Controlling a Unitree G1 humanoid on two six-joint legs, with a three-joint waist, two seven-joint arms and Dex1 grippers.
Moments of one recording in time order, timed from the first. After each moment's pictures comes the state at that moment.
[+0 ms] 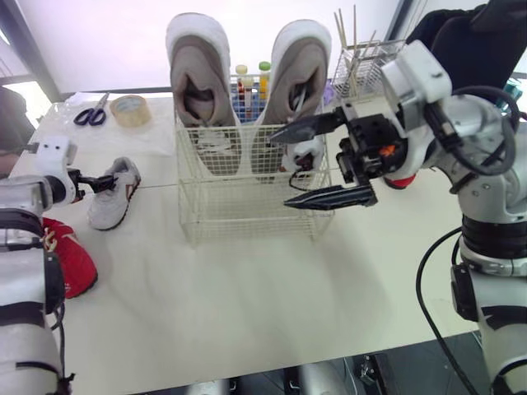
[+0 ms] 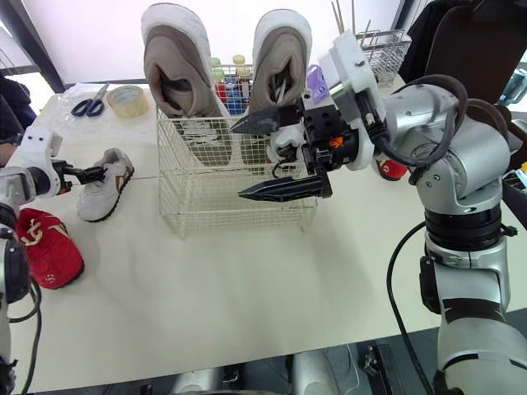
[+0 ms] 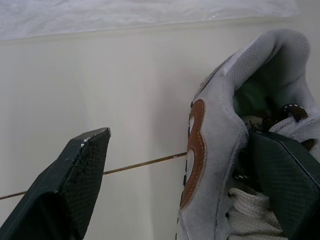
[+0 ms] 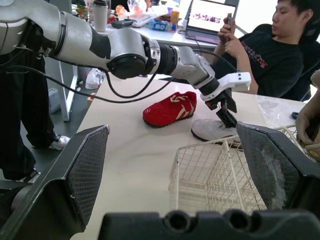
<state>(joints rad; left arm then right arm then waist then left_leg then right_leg) -1.09 0.86 0.04 1.31 -0.12 0.29 -0.66 -1.00 -0.69 0.03 -0.24 0.73 0.76 1.28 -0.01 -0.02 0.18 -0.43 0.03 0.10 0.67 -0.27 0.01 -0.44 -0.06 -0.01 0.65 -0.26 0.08</state>
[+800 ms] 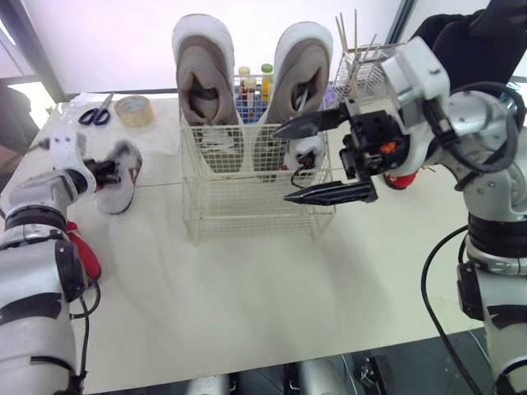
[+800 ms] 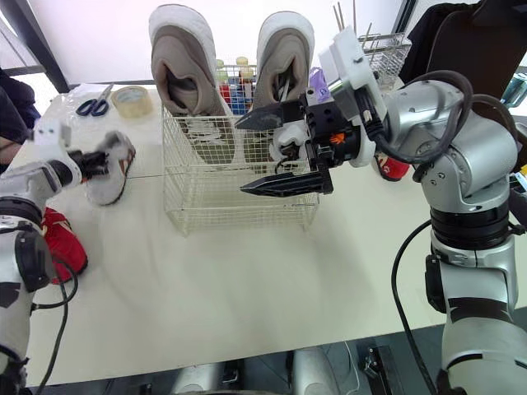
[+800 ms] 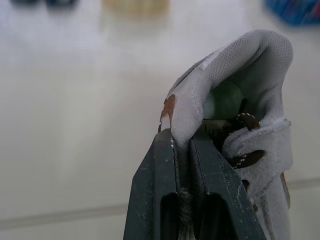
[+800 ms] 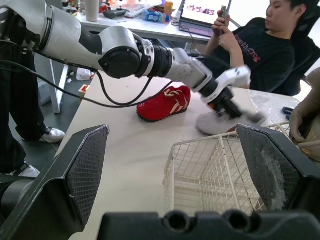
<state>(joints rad) -1.13 0.78 0.29 1.25 -0.17 0.19 -0.59 -1.01 -0.72 0.03 -0.24 0.72 0.75 1.26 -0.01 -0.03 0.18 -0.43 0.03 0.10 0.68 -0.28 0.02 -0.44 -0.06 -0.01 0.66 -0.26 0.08</state>
